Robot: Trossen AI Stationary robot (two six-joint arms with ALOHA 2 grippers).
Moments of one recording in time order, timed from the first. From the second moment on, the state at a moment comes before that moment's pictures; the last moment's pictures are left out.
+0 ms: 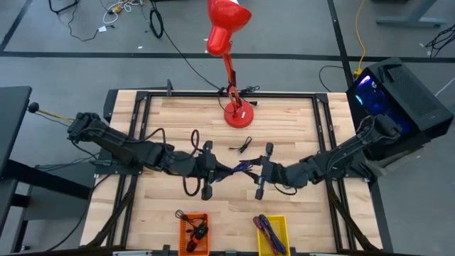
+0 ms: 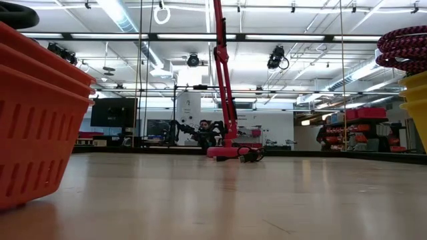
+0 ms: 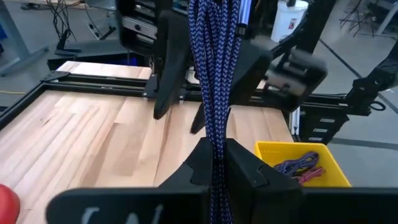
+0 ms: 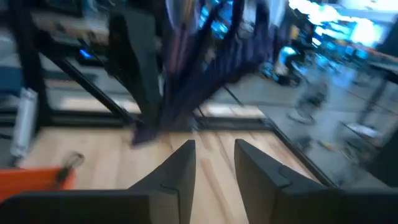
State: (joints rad) left arm -0.37 1.44 1.20 -0.06 -0.37 -0.22; right arm 0.49 1.42 0.96 0.31 0.72 -0.07
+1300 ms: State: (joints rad) left arm -0.35 1.42 1.20 -0.11 -0.50 -0.09; right arm 0.44 1.42 0.96 0.35 0.53 -0.06
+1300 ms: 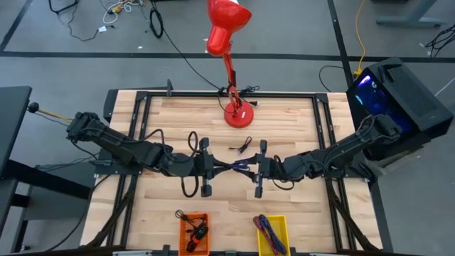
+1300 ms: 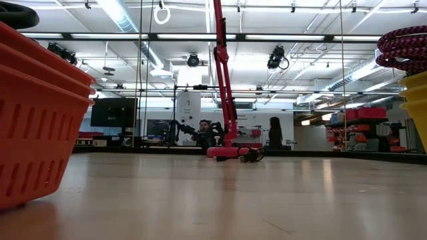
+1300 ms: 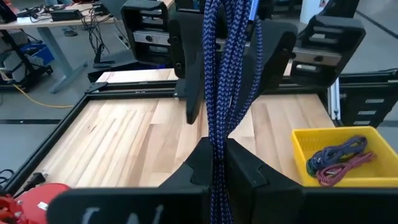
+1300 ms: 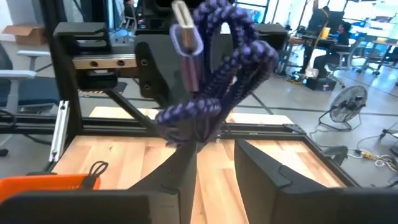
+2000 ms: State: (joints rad) left arm -0.37 1.42 1.20 -0.10 -0.52 -0.10; right arm 0.44 1.42 0.96 0.31 0.53 -0.05
